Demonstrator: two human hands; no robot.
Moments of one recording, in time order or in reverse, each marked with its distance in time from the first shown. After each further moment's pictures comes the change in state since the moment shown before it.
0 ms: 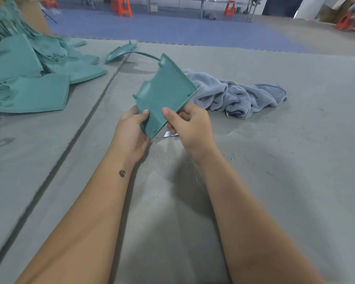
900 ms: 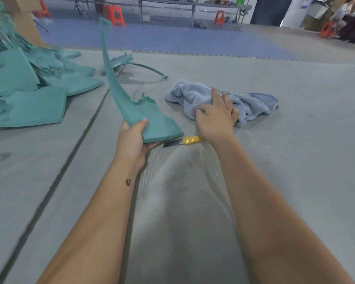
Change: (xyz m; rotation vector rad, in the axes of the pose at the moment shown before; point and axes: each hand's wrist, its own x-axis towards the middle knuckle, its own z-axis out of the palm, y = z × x) left_hand 0.014 -0.002 0.001 0.006 0.116 0.018; right_hand 0.057 0.005 -0.052 -1.188 0.124 0.081
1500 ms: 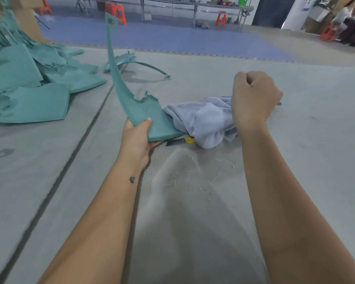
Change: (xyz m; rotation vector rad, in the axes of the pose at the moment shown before) left_hand 0.002 -0.002 0.001 -0.028 0.008 0.016; right_hand -0.003 -0.009 -0.072 0.291 0.537 0.163
